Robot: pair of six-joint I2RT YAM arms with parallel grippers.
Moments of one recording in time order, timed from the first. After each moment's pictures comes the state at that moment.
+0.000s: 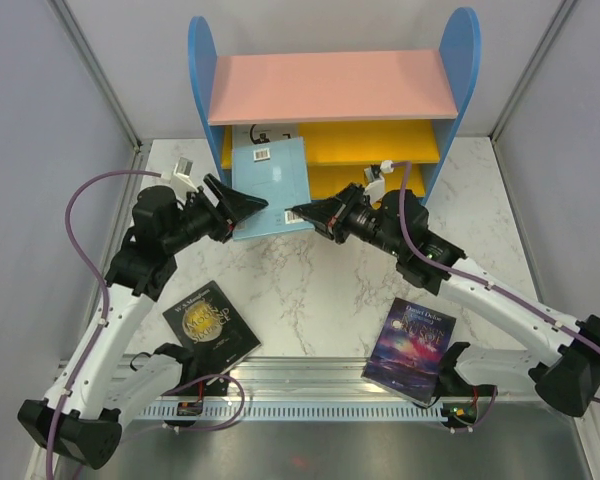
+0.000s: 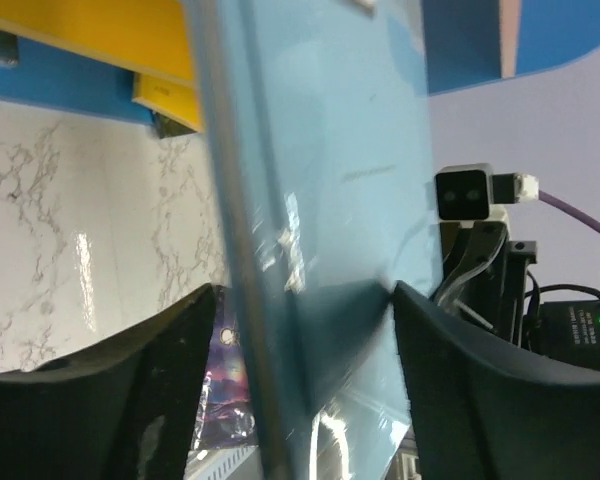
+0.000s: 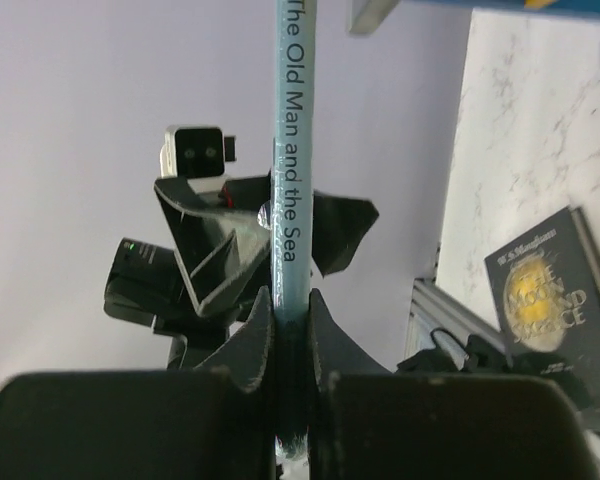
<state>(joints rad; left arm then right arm) -0.31 0.89 1.00 -0.33 0.40 -1.04 0.82 1.15 1.01 0.08 -0.12 1.43</state>
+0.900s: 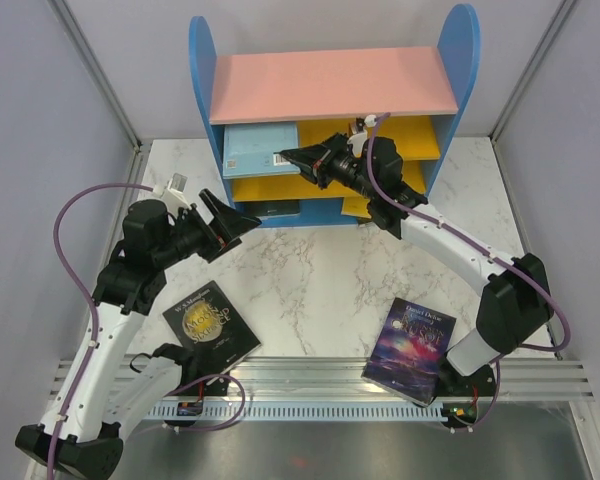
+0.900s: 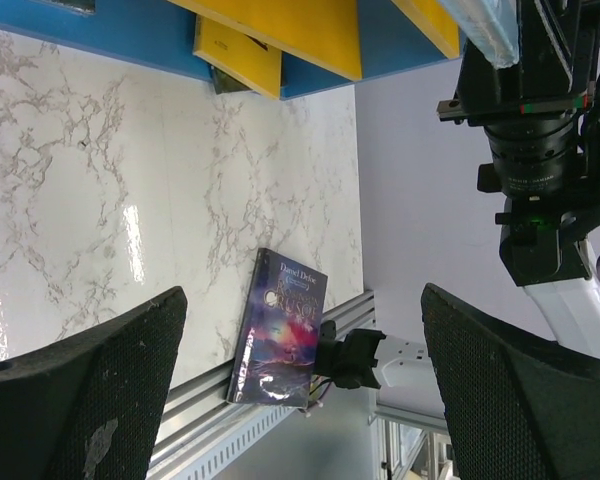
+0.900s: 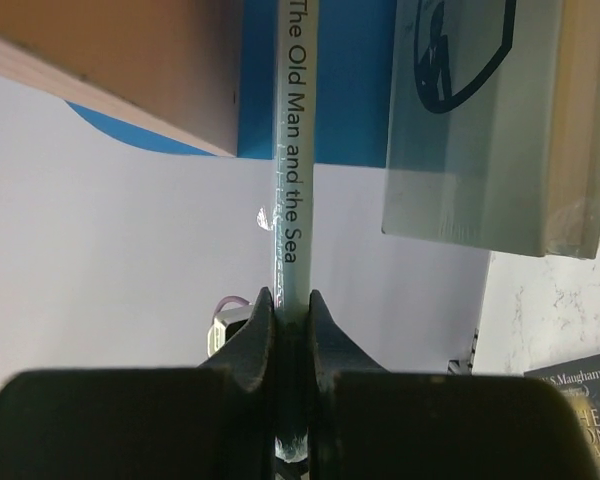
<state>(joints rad) -0.27 0.81 1.00 -0.55 0.42 -0.93 0.59 1.58 1.31 0.29 -0.31 1.47</state>
